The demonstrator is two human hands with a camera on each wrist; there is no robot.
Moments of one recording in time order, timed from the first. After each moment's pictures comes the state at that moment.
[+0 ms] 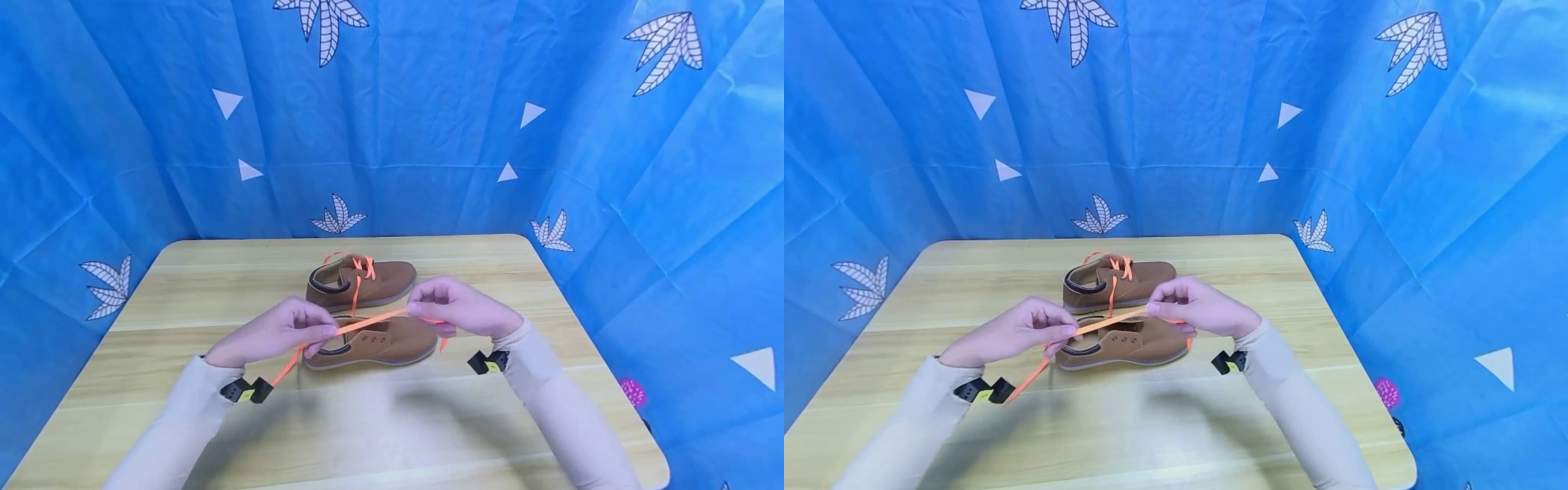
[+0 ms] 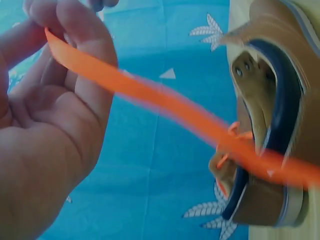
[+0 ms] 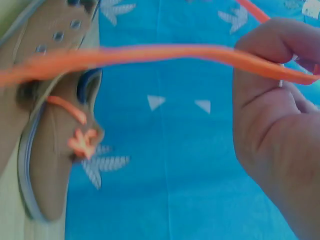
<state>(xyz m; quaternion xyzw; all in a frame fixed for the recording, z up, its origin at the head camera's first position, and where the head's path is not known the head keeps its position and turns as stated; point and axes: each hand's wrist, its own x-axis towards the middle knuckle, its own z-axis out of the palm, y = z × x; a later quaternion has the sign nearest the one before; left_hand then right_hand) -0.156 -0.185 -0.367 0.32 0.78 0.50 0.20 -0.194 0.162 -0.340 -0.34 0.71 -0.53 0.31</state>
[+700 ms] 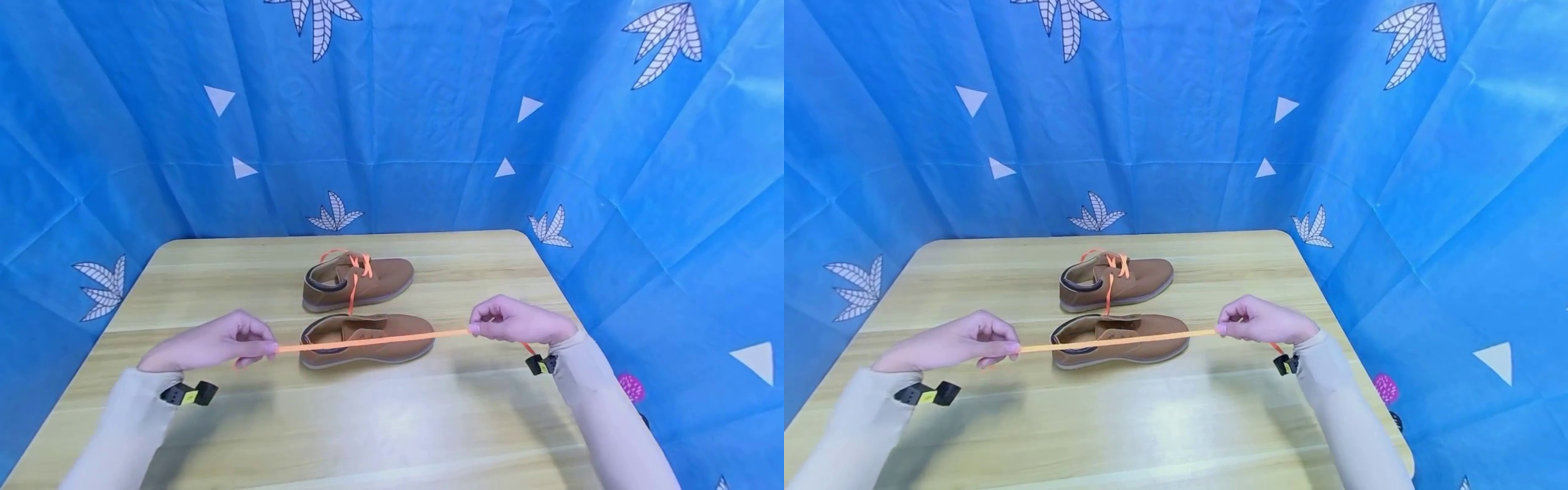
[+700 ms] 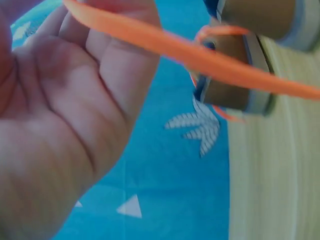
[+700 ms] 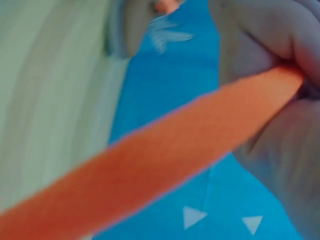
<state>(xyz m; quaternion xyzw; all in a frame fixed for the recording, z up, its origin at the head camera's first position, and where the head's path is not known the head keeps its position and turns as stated) -0.157 -0.269 -0.389 0.32 0.79 0.45 0.27 -0.211 0.268 -0.388 -0.30 0.82 -0.39 0.29</state>
